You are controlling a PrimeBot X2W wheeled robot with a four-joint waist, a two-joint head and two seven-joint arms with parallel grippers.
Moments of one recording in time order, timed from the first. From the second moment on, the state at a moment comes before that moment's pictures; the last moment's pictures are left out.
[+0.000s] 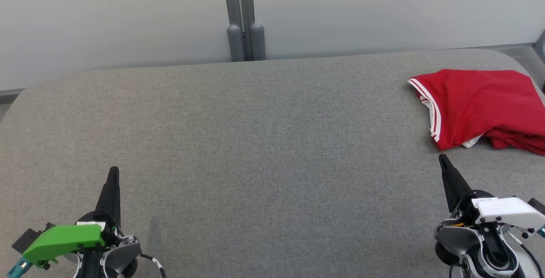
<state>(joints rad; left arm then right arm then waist) -0.10 0.05 0.11 0.25 -1.61 -0.13 0.11 -0.11 -0.05 -0.11 0.24 1.61 0.13 0.11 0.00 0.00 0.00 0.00</state>
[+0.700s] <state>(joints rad) -0.10 0.05 0.11 0.25 -1.61 -0.13 0.11 -0.11 -0.05 -0.11 0.24 1.61 0.13 0.11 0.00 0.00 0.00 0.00</state>
